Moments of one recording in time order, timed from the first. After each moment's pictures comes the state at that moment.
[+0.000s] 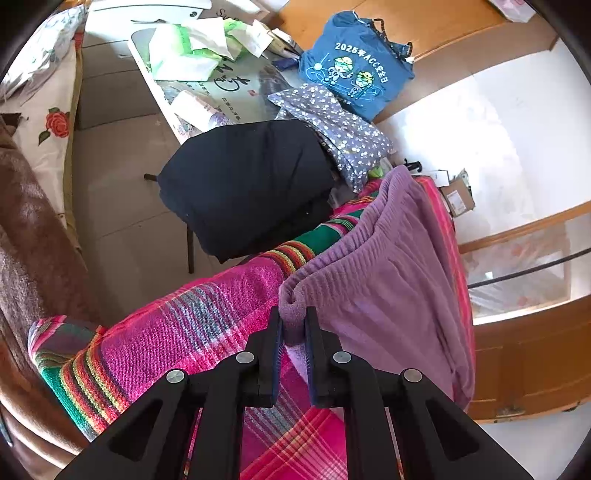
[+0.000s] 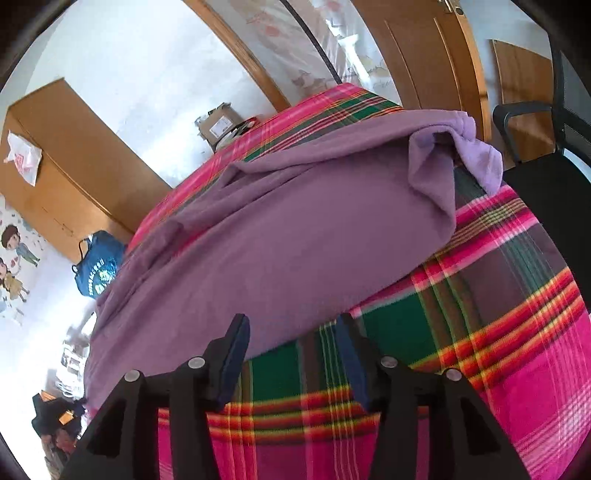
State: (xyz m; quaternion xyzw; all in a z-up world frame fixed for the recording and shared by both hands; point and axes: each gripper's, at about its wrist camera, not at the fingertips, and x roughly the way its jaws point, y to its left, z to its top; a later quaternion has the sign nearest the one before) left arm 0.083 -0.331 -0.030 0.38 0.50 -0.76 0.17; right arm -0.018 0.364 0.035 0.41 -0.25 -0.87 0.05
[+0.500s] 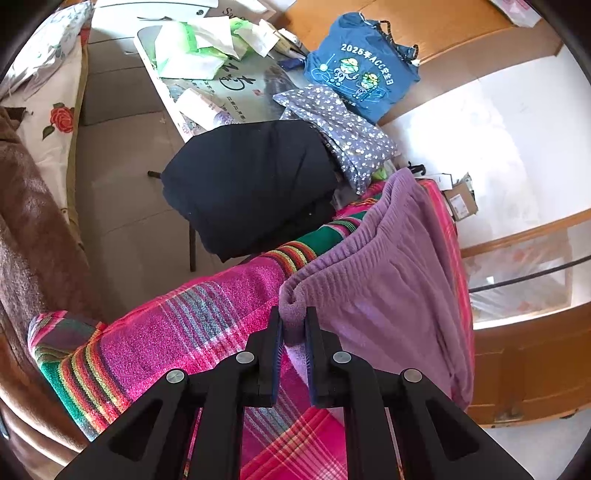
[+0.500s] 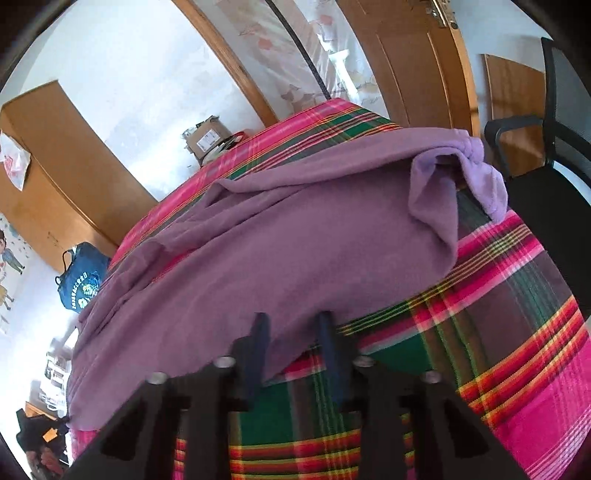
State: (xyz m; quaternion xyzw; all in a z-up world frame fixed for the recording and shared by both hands) left arm 0.083 -0.332 -0.030 0.38 0.50 -0.76 0.18; right arm -0.032 0.368 0.030 0.40 -0.25 -0.88 0.02
